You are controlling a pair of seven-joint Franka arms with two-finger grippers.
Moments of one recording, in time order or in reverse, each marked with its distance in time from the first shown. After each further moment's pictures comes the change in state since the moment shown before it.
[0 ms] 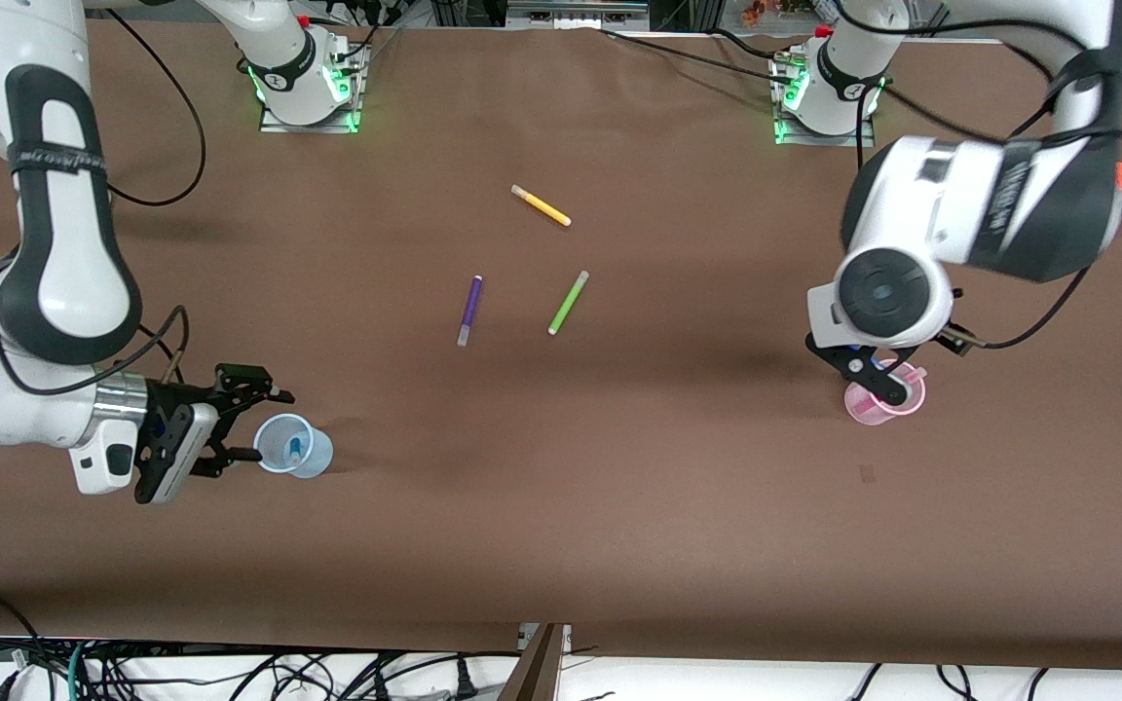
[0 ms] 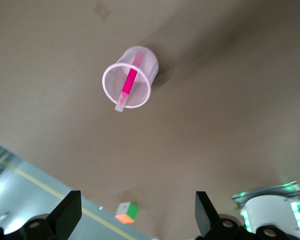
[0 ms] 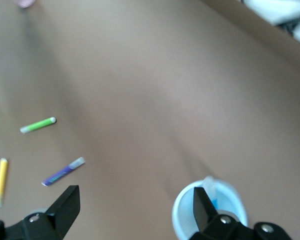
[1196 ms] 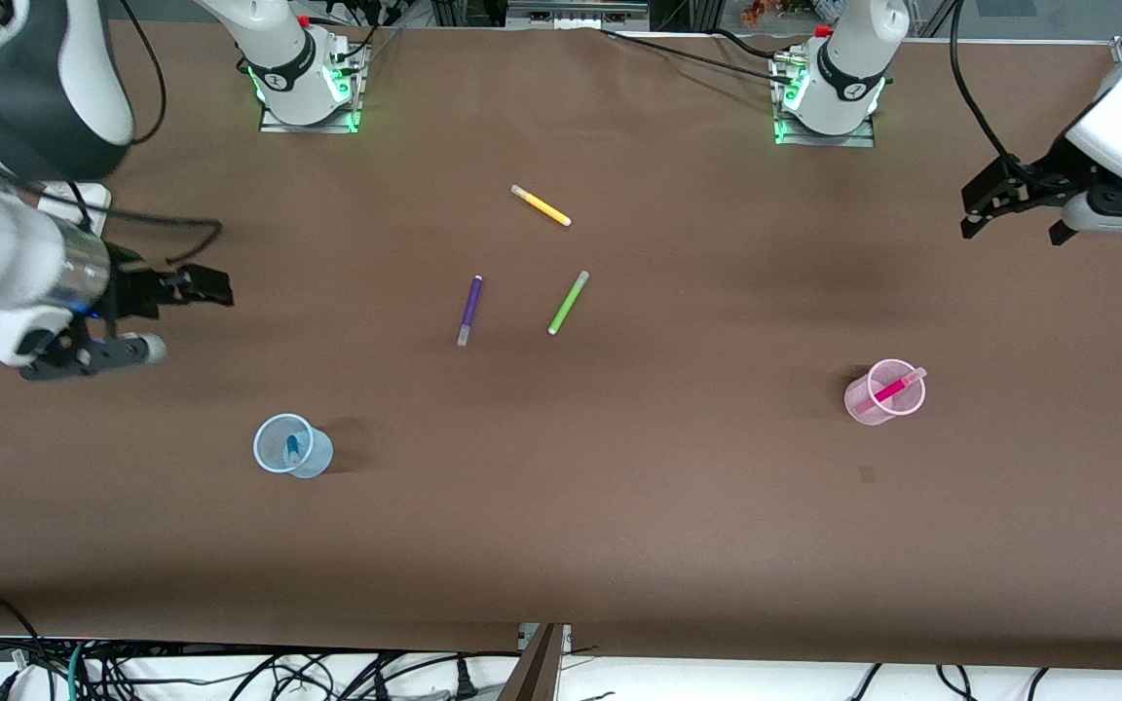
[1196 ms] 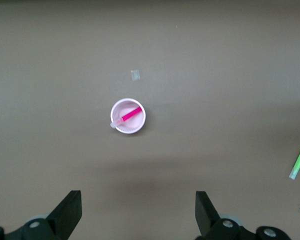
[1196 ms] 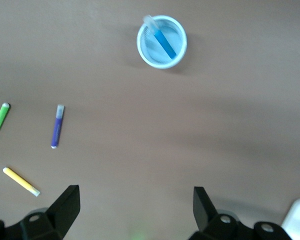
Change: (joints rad) left arm 0.132 -0.561 0.119 -0.425 -0.384 0.361 -0.358; right arm 0.064 -0.383 -0.007 -0.141 -0.454 -0.328 0.835
